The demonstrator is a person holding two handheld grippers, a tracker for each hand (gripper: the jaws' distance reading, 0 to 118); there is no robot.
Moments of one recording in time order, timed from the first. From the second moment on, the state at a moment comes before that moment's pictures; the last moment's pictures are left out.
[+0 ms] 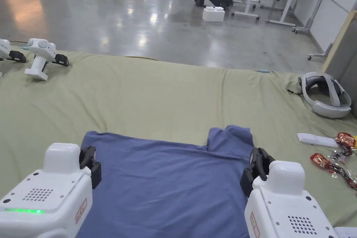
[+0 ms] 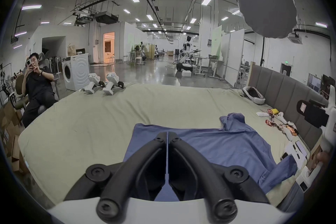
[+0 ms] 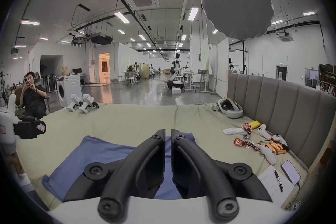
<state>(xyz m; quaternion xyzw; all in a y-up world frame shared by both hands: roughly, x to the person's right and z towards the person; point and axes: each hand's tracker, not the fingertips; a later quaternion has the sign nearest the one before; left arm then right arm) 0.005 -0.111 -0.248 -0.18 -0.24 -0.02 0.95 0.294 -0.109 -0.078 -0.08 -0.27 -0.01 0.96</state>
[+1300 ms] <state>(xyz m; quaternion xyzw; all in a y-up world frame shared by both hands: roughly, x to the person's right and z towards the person) 0.037 -0.187 -0.516 -0.42 -0.21 -0.06 0.88 0.336 -0.163 -0.121 -0.18 -0.26 -0.03 0.95</state>
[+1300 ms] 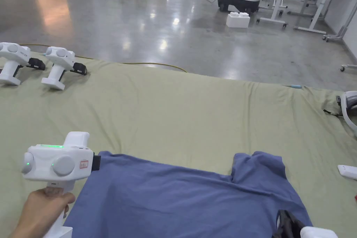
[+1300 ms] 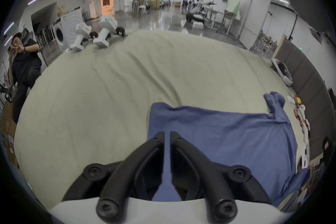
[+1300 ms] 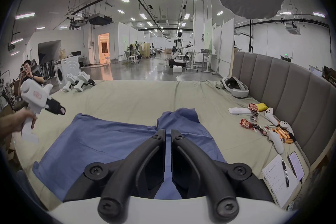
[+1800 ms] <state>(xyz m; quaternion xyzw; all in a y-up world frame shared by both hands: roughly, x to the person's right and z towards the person) 0.096 -0.248 -0.605 -0.53 -0.16 -0.11 0.83 0.392 -0.208 -0.128 -0.26 -0.30 -0.05 0.91</state>
